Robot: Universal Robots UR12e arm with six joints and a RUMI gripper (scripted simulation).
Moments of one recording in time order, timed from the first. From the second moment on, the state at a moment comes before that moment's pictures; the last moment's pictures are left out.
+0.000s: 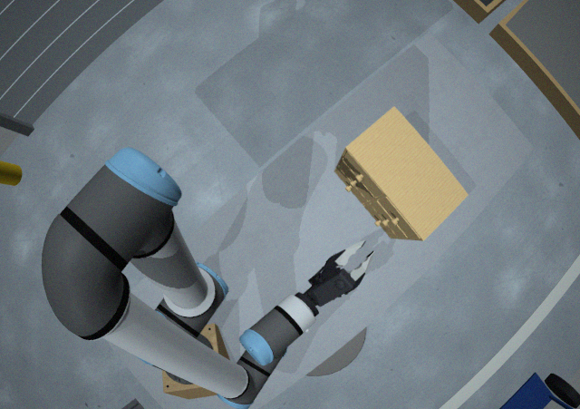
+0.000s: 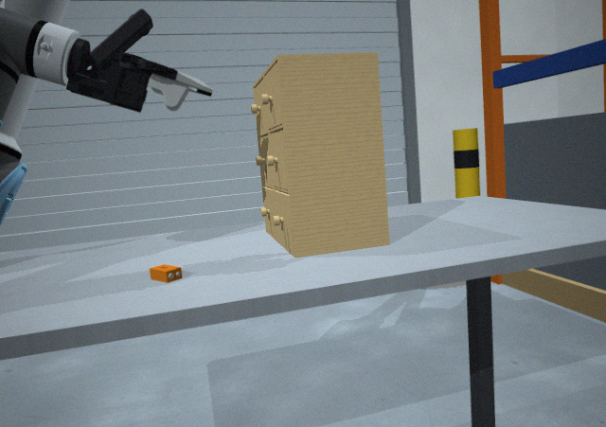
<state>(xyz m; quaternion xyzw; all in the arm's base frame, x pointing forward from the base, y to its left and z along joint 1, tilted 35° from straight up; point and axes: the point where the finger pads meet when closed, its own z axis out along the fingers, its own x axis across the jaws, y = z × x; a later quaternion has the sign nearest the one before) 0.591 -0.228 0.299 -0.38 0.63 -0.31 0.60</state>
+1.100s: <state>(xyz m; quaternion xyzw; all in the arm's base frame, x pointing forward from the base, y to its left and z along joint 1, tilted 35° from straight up) 0.588 -0.229 0.301 -0.39 0.63 -0.31 0.60</state>
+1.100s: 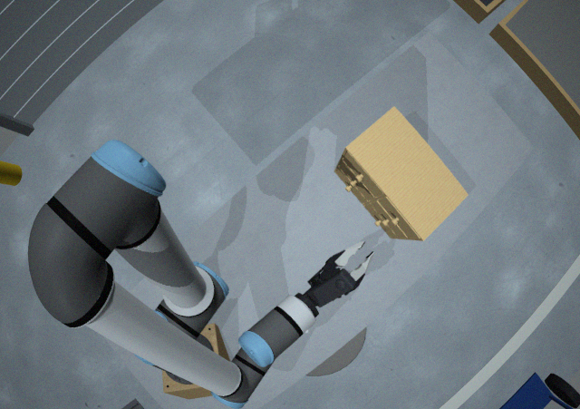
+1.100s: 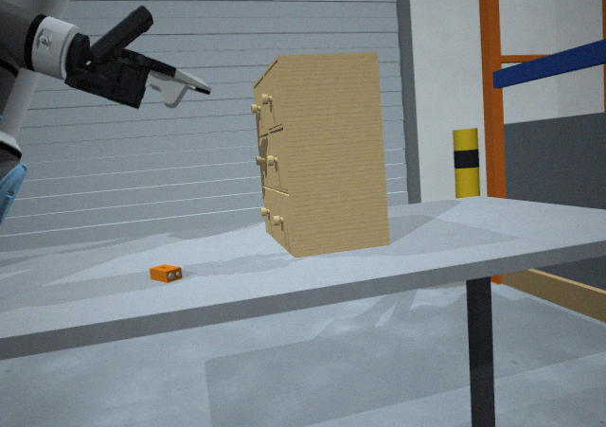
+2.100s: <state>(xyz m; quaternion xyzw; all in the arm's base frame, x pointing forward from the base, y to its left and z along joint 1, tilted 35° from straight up) 0.584 -0.231 0.304 -0.40 0.64 -0.29 0.59</state>
